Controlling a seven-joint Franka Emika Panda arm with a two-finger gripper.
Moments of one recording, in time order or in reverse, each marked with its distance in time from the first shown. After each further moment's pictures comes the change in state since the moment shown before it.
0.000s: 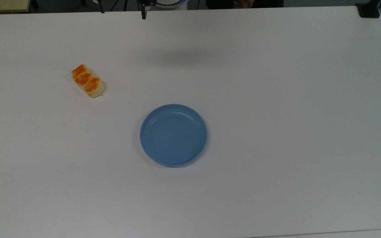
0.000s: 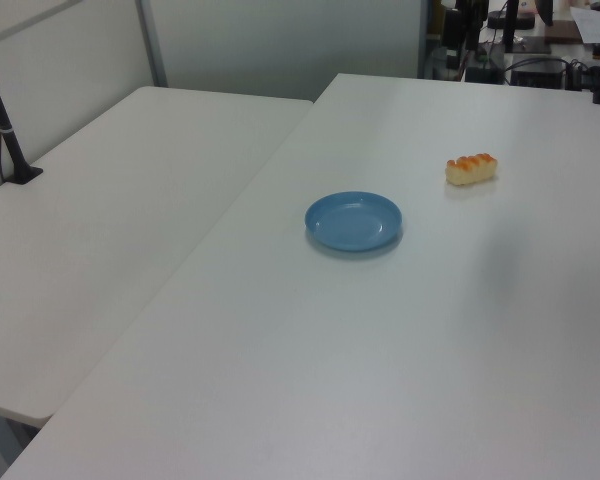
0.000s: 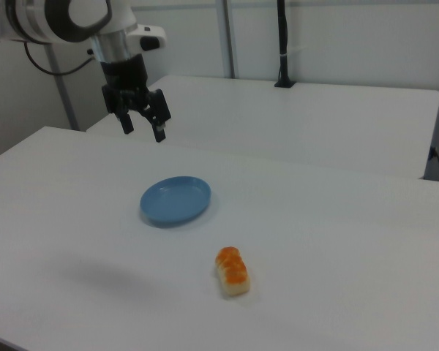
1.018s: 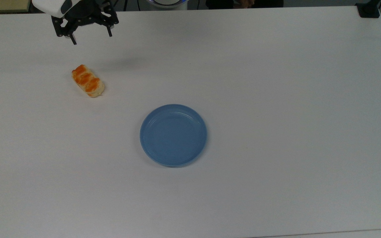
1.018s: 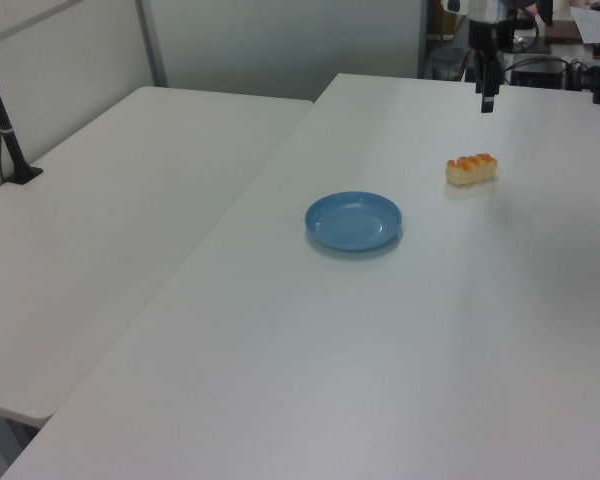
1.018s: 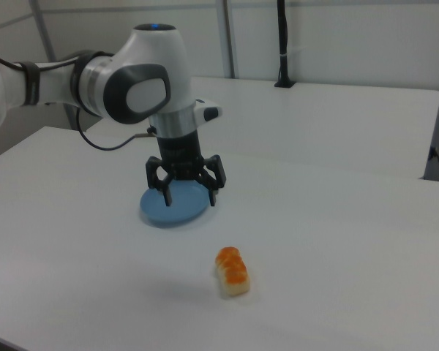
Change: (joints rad) arm -0.196 0.006 -0.004 -0.291 0.000 0.256 -0.657
